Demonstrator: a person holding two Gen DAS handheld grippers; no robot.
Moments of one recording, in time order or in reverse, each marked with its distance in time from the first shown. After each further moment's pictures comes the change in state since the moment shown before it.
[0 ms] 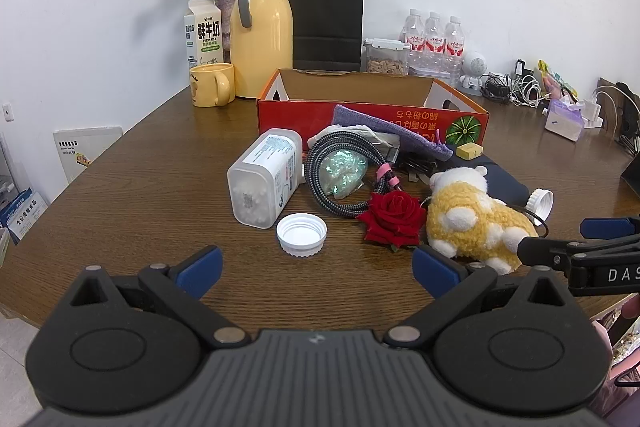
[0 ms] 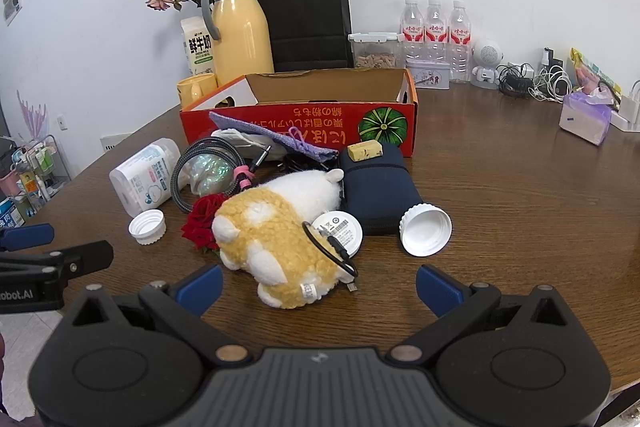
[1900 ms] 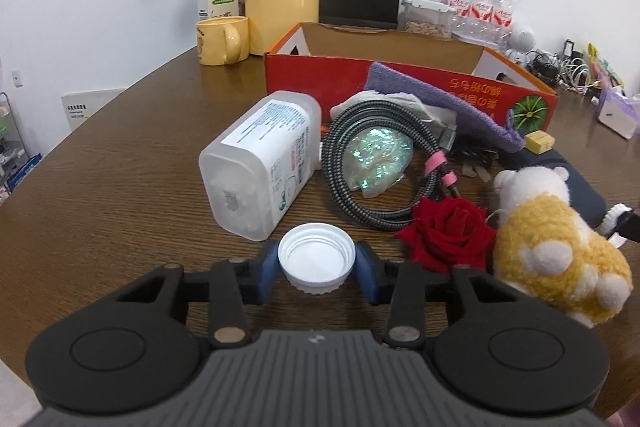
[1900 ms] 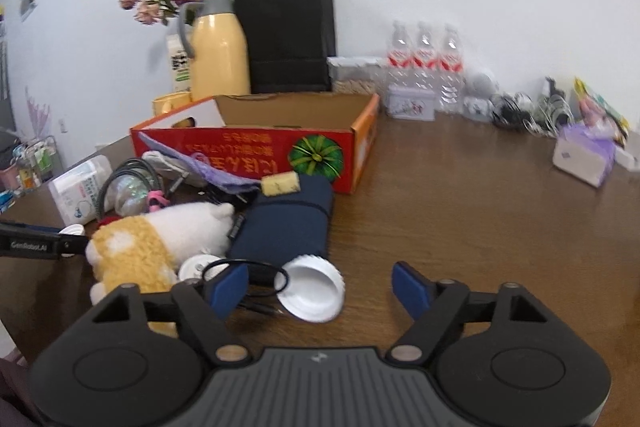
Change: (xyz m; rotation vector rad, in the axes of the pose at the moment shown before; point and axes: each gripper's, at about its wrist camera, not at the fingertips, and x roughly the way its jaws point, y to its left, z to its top) left arm 0.093 -0.005 0.013 -0.055 0.113 0.074; right arm 0.043 -0.085 0.016 -0.110 -0.112 0.030
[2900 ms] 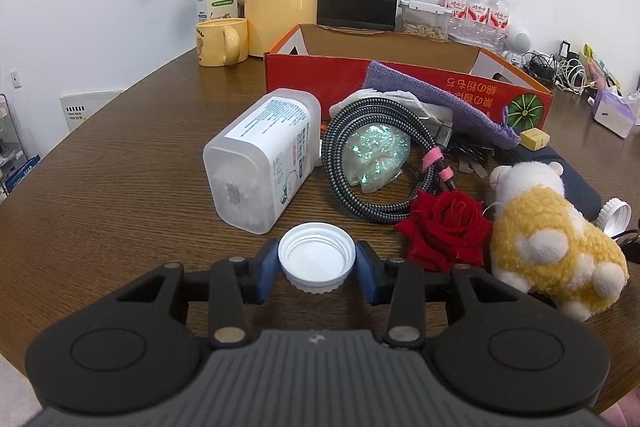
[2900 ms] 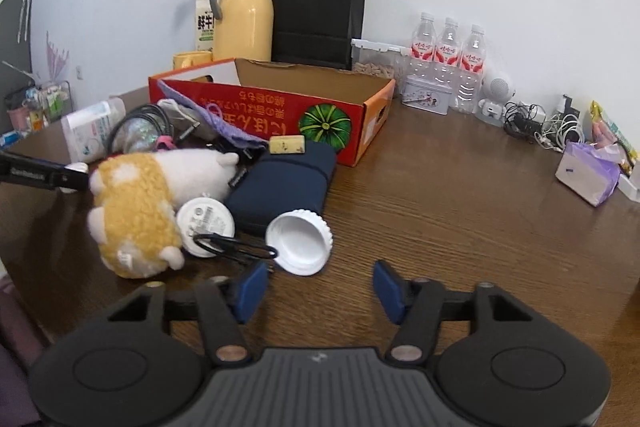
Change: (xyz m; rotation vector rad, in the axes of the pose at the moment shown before) left arm -0.004 0.004 -0.005 0.001 -0.008 -0.004; right arm -0.009 -0.008 -0.018 -0.120 0.090 -0.011
